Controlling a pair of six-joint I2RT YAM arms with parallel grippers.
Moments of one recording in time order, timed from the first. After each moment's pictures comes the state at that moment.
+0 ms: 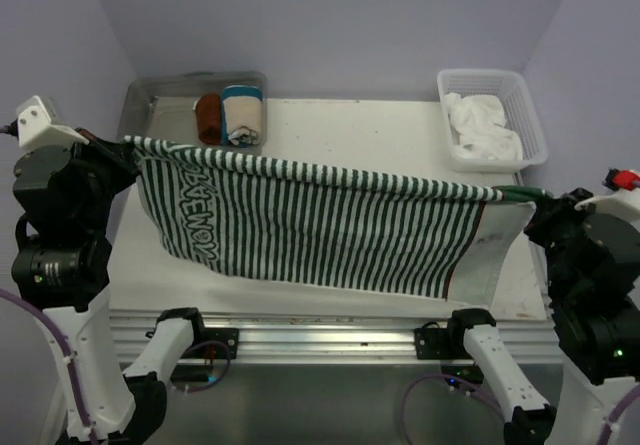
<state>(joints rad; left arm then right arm) 0.10 0.90 1.72 -0.99 -0.11 -0.49 0.07 0.66 1.57 -1.12 0.45 0.35</state>
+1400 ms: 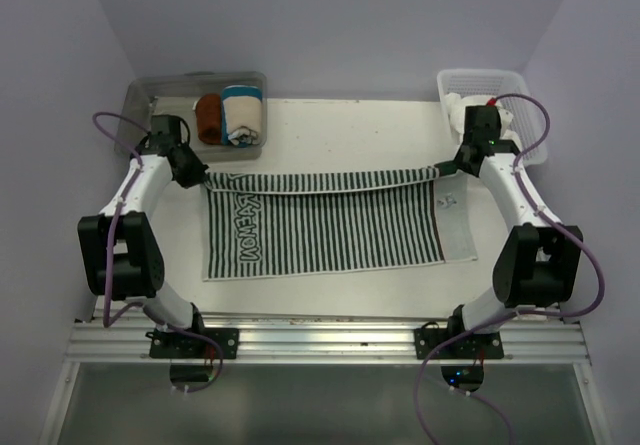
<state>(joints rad) 0.10 1.62 1.22 -0.60 0.01 -0.59 0.00 1.57 1.29 -0.58 0.38 0.40</state>
